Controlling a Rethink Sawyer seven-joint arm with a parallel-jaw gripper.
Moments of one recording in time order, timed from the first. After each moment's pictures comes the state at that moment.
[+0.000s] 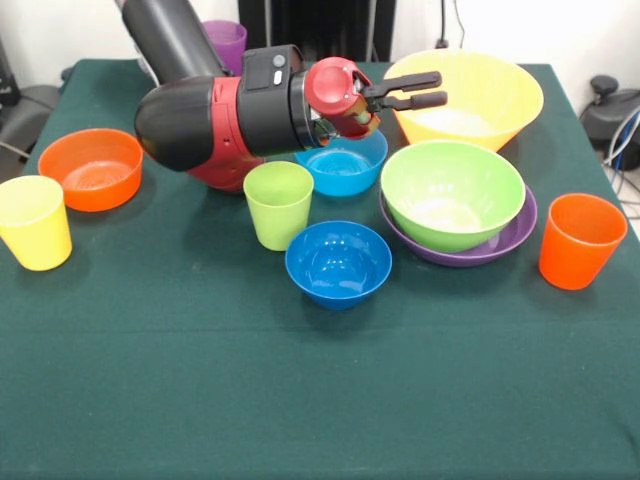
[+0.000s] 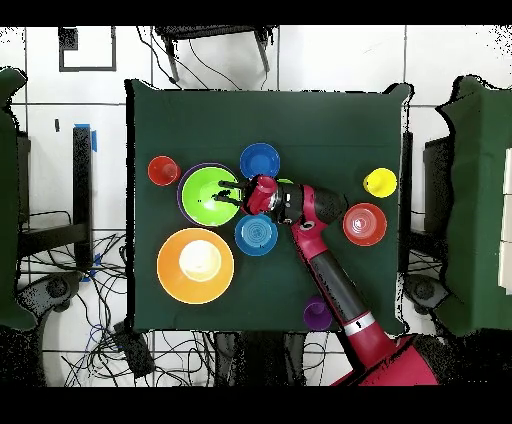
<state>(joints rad) -1.30 0.55 1.12 1.57 -0.01 1.08 1.82</state>
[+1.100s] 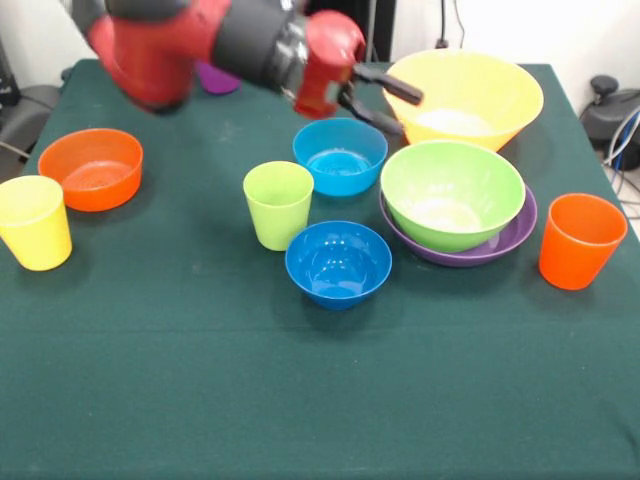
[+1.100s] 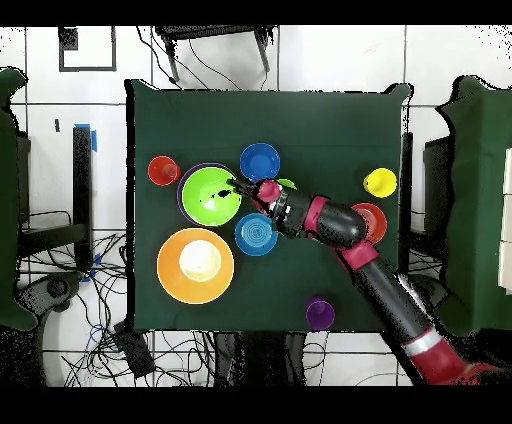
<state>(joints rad) -1.34 0.14 1.14 1.84 -0.34 0.58 1.87</state>
